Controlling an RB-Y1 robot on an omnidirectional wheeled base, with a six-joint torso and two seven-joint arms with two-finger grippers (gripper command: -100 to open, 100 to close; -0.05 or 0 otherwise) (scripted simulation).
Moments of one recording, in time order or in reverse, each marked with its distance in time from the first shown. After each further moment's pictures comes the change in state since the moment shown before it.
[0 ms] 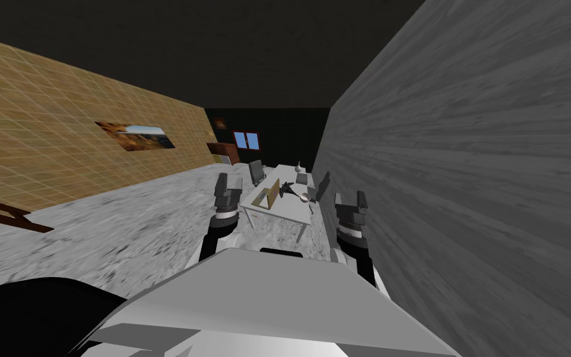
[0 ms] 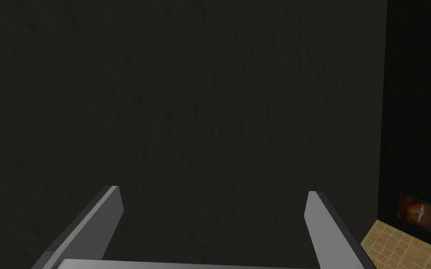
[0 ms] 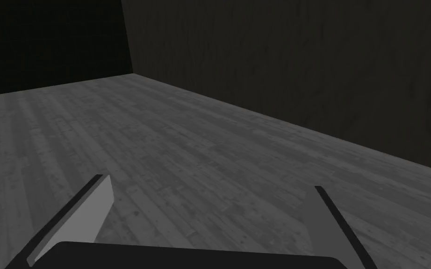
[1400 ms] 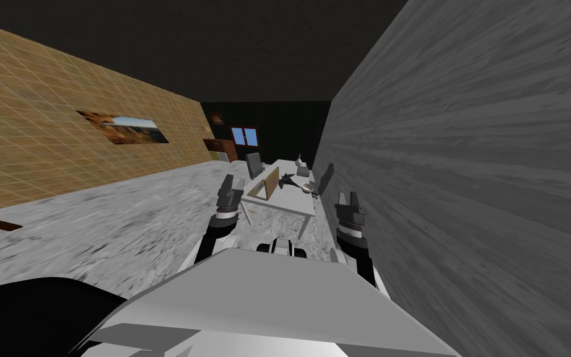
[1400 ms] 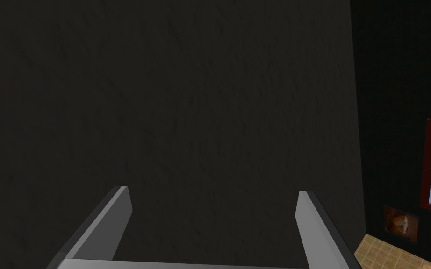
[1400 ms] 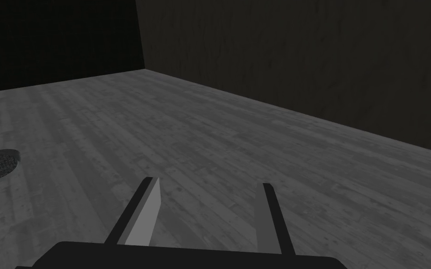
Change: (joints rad) left arm 0.005 0.079 0.001 0.000 -0.007 0.033 0.002; right arm 0.000 0.000 0.000 0.000 0.000 0.000 0.000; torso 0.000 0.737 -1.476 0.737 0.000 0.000
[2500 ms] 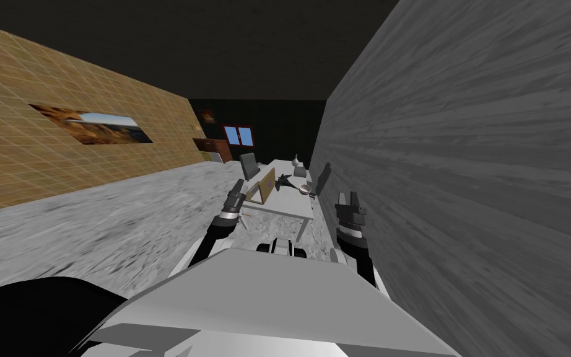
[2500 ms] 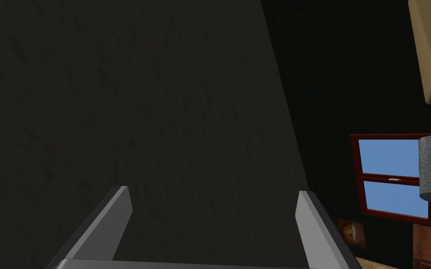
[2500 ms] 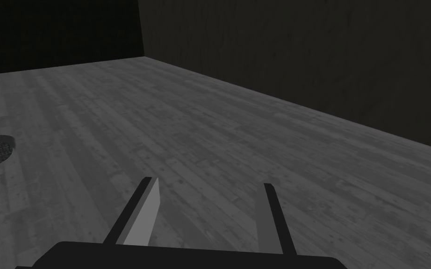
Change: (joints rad) left arm 0.048 0.069 -0.008 -0.016 -0.049 0.212 0.004; right arm 0.000 0.000 0.000 0.000 0.000 0.000 0.000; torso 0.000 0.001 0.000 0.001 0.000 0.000
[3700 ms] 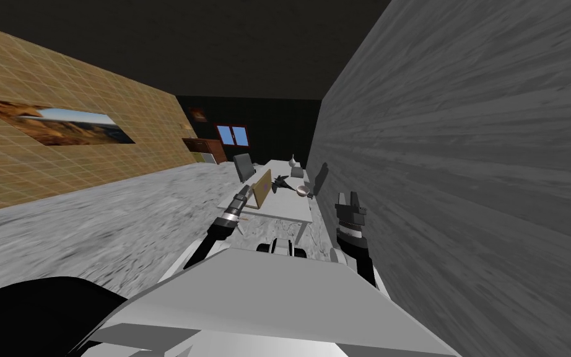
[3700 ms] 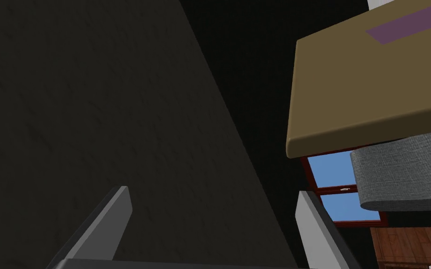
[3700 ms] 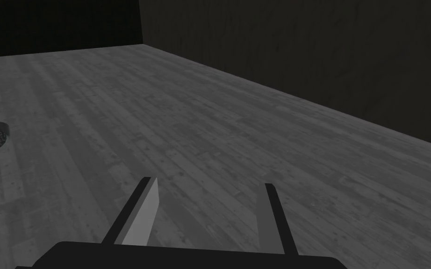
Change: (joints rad) left arm 0.037 0.084 -0.005 -0.005 -0.047 0.208 0.005; right arm 0.000 0.000 0.000 0.000 0.000 0.000 0.000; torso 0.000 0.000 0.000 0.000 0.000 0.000
